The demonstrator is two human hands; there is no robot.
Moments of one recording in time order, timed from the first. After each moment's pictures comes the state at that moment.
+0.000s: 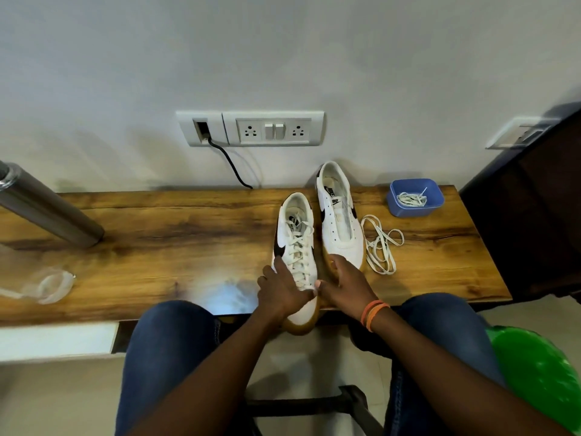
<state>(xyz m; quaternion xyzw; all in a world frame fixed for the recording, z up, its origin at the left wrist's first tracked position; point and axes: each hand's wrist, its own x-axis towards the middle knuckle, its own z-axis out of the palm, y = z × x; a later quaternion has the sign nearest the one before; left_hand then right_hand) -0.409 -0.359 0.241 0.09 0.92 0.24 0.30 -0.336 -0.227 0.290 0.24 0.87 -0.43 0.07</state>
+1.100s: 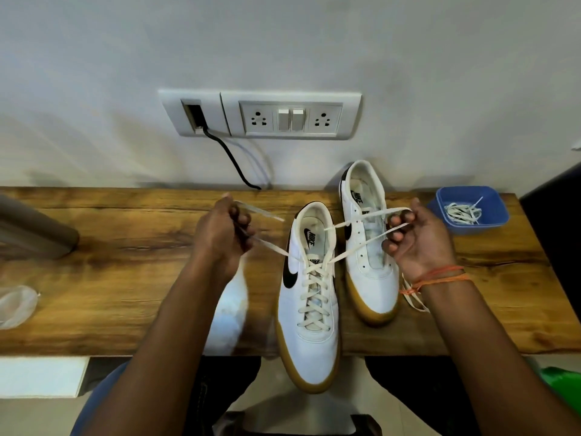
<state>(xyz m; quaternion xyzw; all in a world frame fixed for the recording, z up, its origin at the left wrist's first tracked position) -0.561 -0.380 0.305 -0.20 0.61 0.73 0.24 -0.451 -0.126 0.287 0.41 0.37 -0.83 -0.11</state>
